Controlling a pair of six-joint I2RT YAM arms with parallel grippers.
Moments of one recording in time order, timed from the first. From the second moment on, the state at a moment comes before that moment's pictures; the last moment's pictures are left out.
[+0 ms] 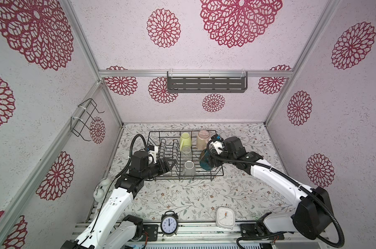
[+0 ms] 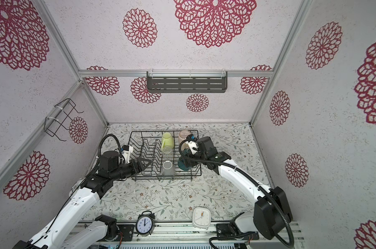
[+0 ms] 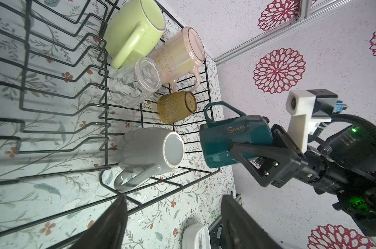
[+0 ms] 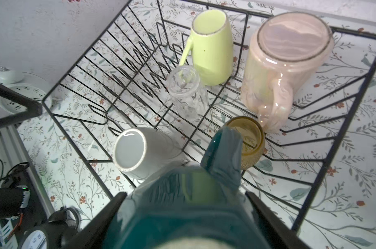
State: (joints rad) left arm -0.28 0.94 0.71 -0.33 0.48 -0.74; right arm 0.58 1.37 1.06 -0.41 -0.24 0.12
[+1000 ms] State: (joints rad) left arm -0.27 0.94 0.69 -0.33 0.50 -0.74; right arm 0.81 1.53 1.05 -0.41 0.25 0.54
